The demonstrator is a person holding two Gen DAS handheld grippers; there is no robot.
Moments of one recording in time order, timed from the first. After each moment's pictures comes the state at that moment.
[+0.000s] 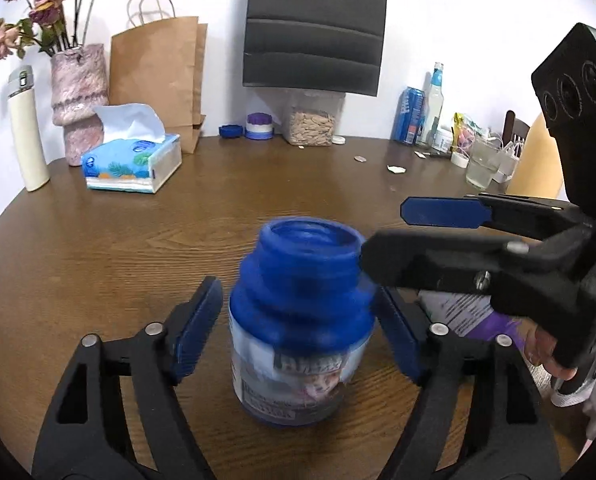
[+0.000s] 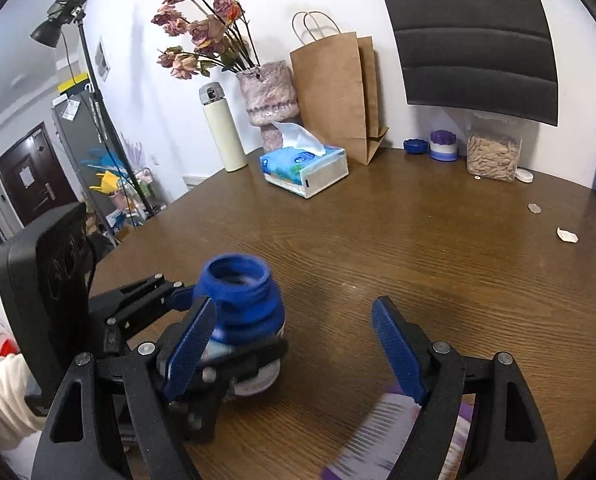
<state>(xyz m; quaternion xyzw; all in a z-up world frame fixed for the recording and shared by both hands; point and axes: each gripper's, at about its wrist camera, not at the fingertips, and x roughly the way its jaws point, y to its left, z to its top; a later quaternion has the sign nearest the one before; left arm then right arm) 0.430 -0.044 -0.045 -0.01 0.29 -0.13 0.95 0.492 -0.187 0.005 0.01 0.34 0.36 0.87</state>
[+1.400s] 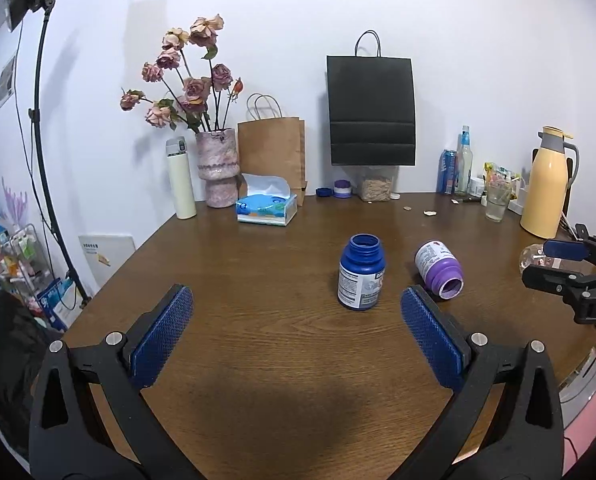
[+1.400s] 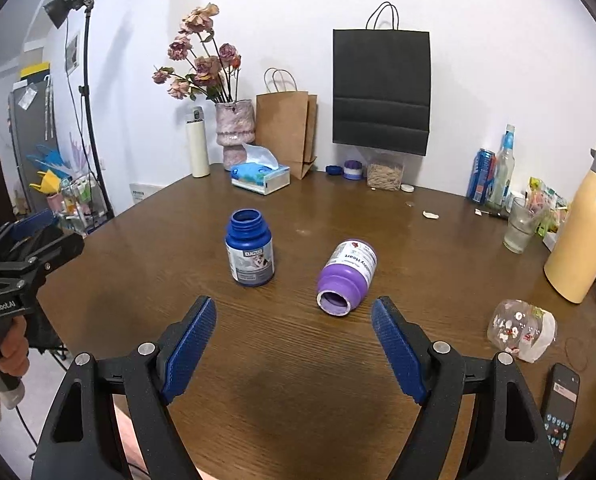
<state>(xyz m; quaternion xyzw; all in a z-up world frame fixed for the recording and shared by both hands) 0.181 -0.012 0.037 0.01 0.18 0.02 0.98 0.251 -0.240 0.064 -0.05 0.28 0.20 0.94</state>
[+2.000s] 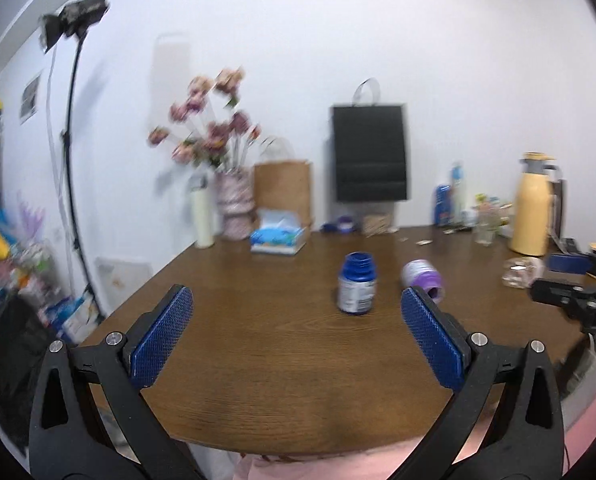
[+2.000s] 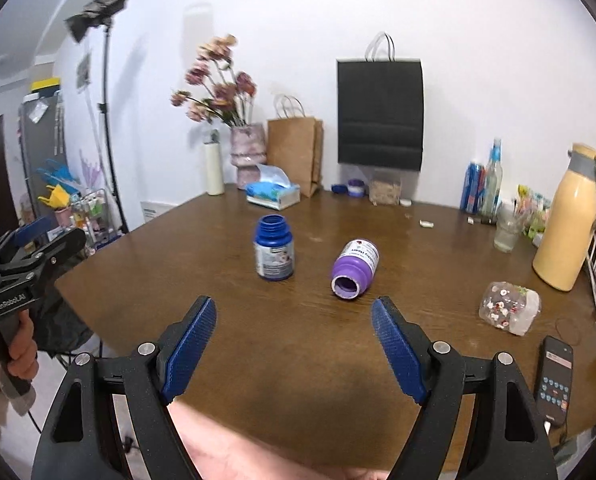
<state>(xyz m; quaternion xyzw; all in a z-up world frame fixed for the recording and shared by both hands) 0.069 -0.013 0.033 0.02 0.09 0.03 1.00 0.152 -0.246 0.066 -0.04 0.23 0.21 0.95</state>
